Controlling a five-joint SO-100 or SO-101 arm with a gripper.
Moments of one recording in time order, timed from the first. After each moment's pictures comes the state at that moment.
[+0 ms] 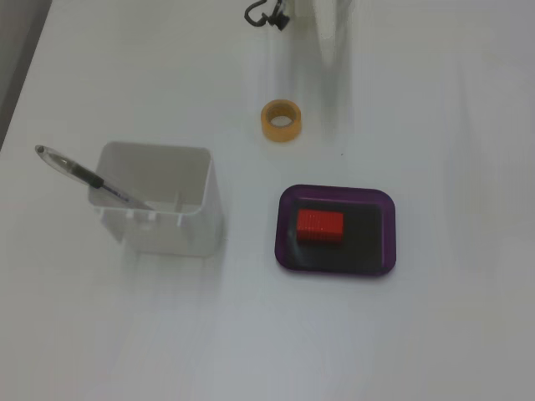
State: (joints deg) arm -2.3 190.5 153.2 59.2 -1.3
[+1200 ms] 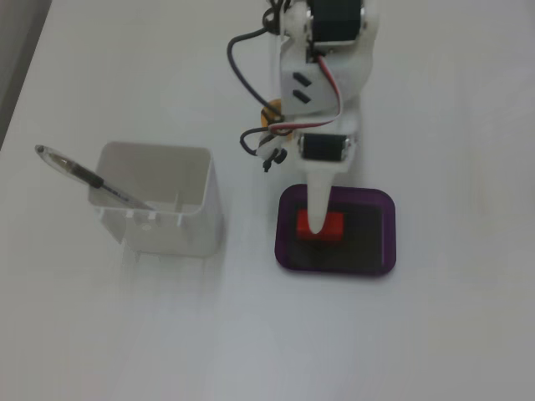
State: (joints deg) arm 0.1 71.8 74.3 58.8 1.0
